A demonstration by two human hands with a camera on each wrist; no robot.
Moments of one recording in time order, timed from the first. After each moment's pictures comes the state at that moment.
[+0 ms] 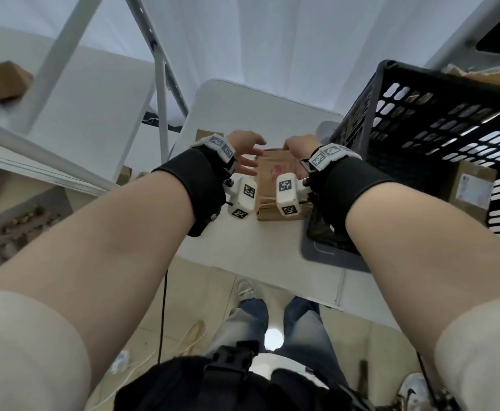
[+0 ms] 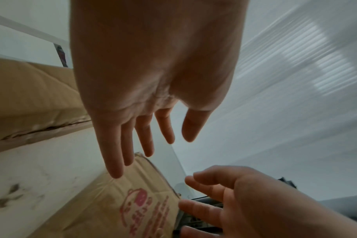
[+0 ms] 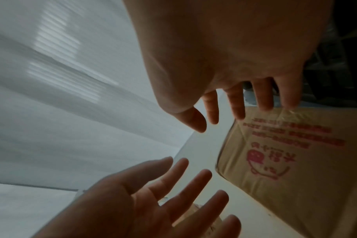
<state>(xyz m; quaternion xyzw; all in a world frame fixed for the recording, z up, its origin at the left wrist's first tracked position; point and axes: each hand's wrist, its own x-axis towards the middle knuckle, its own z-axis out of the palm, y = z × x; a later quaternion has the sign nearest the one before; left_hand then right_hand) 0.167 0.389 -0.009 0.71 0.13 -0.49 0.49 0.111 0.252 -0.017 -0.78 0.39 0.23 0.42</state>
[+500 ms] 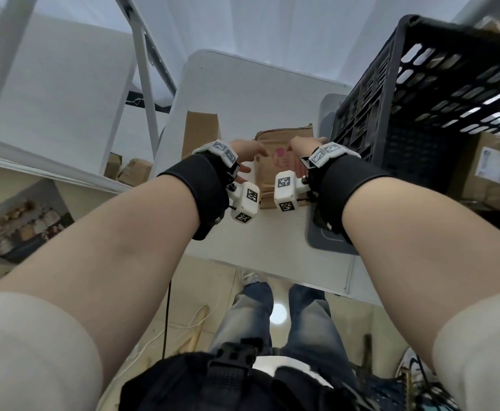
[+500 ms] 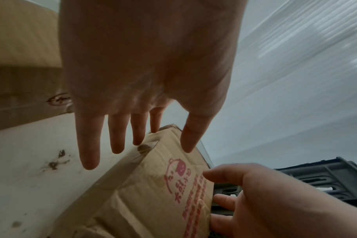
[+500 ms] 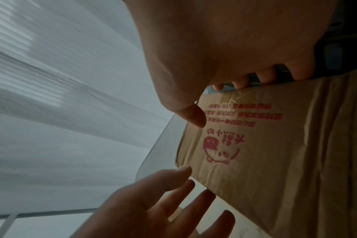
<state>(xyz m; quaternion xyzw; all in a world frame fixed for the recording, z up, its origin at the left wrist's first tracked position) 0.161 0.393 -0.072 0.73 0.14 -0.53 0.40 0.116 0.244 -0.105 -0.80 0.40 0.32 0.31</state>
